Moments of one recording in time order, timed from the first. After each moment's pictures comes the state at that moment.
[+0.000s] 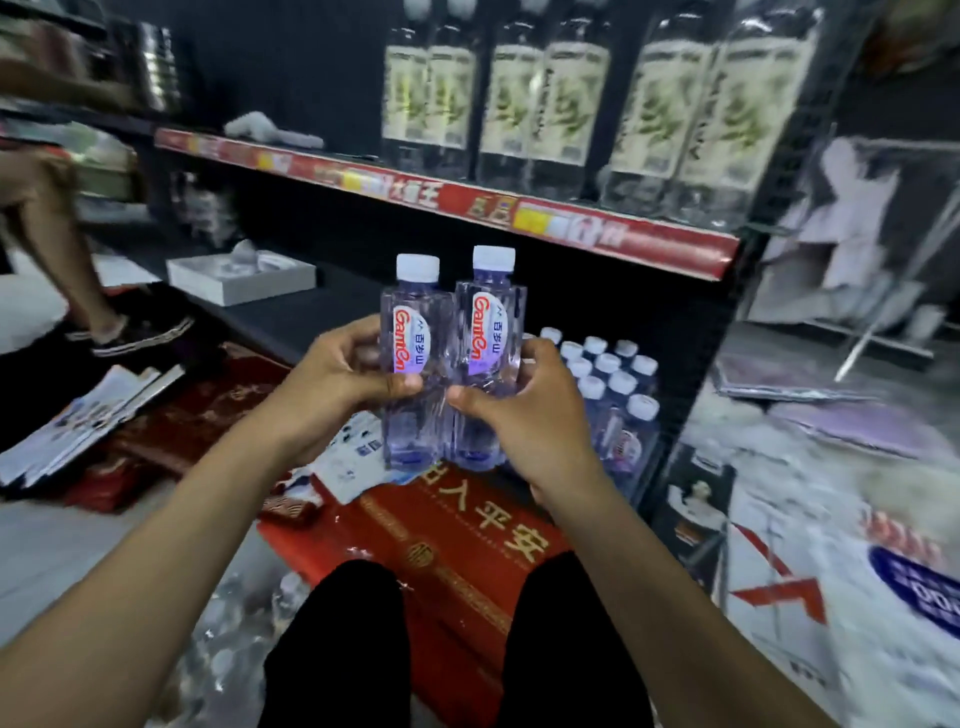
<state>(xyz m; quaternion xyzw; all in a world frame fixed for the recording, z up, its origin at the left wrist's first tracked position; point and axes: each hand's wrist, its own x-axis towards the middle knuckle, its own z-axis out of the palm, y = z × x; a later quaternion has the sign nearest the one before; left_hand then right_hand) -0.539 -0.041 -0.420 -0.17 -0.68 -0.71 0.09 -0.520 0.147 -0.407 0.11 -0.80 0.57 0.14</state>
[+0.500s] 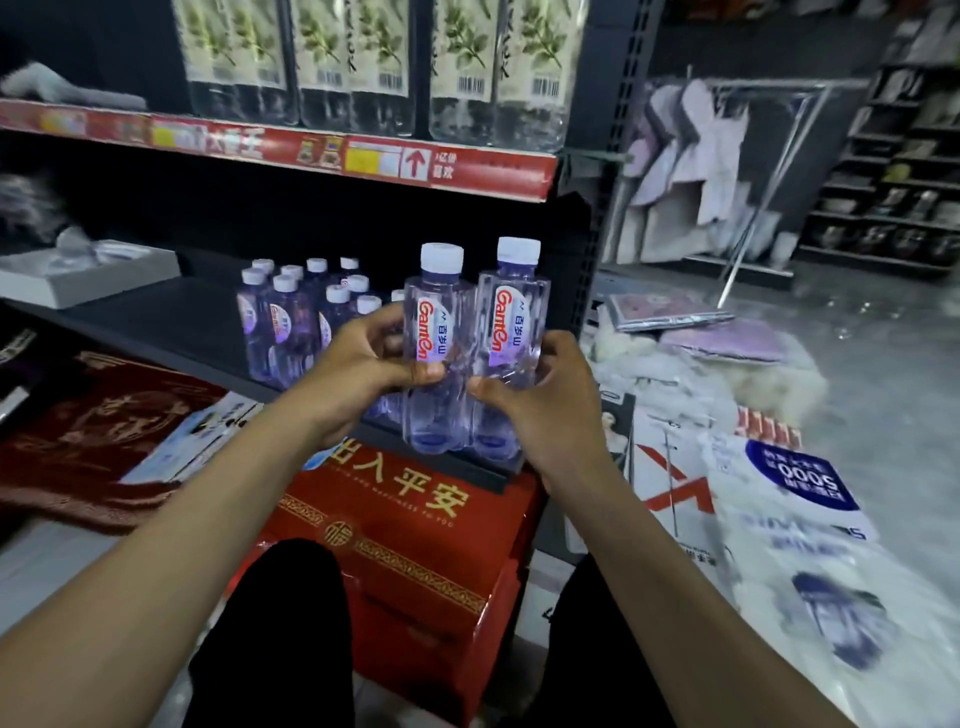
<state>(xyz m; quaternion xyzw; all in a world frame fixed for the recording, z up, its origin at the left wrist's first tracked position) -0.563 0.099 -0.438 -0.22 -0.71 -0.67 0.00 -0.498 0.278 -0.440 0.01 -0.78 0.58 0.22</state>
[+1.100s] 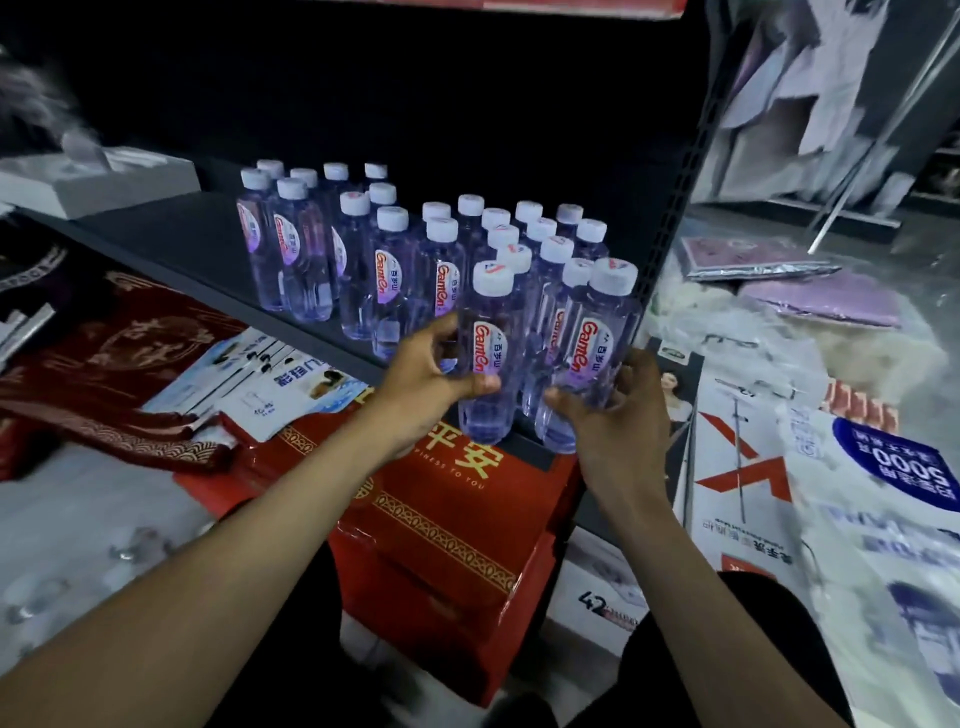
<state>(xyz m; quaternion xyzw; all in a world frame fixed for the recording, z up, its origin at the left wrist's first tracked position) -0.635 0.133 -0.554 -0.13 -0.74 -0.66 0.04 -0.575 0.311 -0.554 -0.04 -0.78 0.57 0.26</state>
